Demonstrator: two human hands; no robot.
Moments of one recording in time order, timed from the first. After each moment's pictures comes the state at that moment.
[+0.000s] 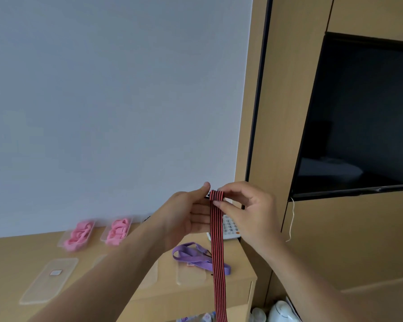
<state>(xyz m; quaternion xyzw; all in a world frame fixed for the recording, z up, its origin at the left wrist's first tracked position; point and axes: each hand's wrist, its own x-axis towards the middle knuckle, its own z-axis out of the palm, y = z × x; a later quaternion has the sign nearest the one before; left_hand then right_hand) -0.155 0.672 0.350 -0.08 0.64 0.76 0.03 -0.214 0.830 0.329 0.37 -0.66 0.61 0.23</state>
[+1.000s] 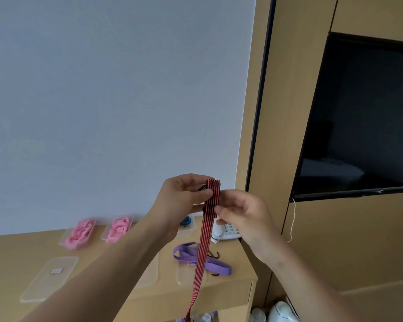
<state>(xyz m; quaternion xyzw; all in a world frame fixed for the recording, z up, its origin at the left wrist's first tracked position) -0.157 0.663 0.354 0.02 0.67 0.72 -0.17 -0.211 0.828 0.325 0.31 -0.65 0.70 -0.04</state>
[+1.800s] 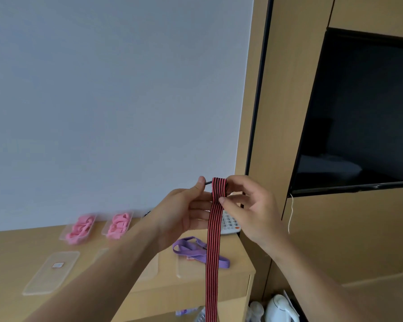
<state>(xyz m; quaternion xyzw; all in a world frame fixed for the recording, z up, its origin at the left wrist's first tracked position) -0.143 0.667 0.342 -0.01 0.64 0.77 0.01 -0.209 0.838 0.327 0.39 -0.65 0.63 0.15</state>
